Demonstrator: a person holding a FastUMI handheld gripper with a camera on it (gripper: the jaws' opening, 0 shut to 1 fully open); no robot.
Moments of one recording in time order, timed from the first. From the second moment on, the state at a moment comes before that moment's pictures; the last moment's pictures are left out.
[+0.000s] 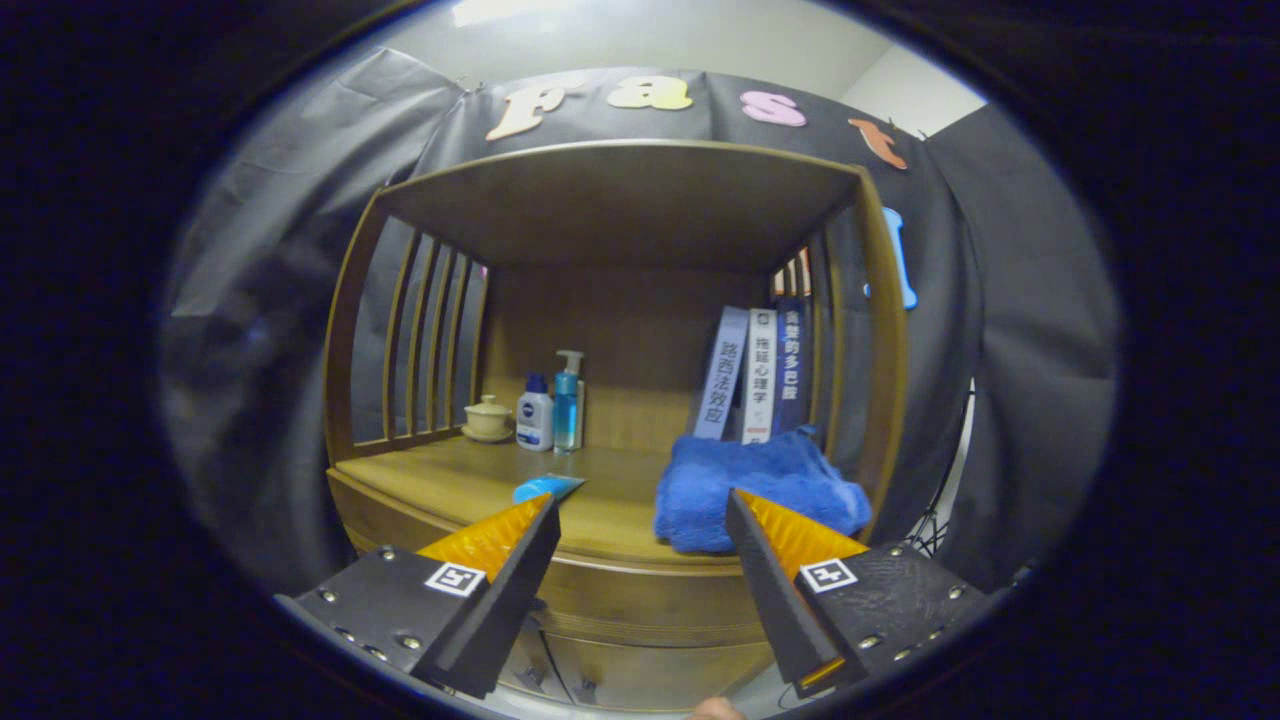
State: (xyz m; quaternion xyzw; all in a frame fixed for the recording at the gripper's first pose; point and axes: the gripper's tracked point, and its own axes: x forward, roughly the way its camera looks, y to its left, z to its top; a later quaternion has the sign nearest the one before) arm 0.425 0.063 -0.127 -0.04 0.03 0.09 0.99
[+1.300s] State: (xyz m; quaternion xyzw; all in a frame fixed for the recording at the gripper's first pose) arm 0.241 -0.149 -0.143 0.01 0.04 0.06 1.00
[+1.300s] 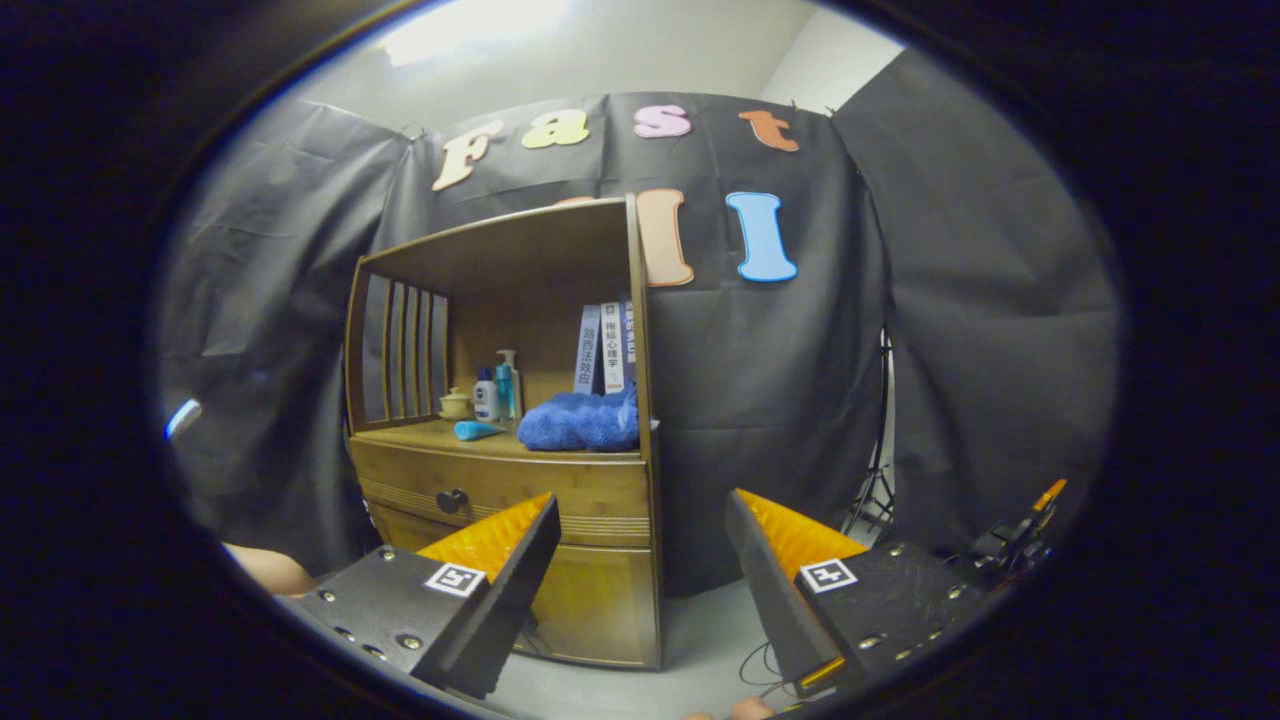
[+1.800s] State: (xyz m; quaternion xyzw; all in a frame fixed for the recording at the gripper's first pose) arm 0.226 -0.162 -0.132 0.05 0.02 0.04 1.00
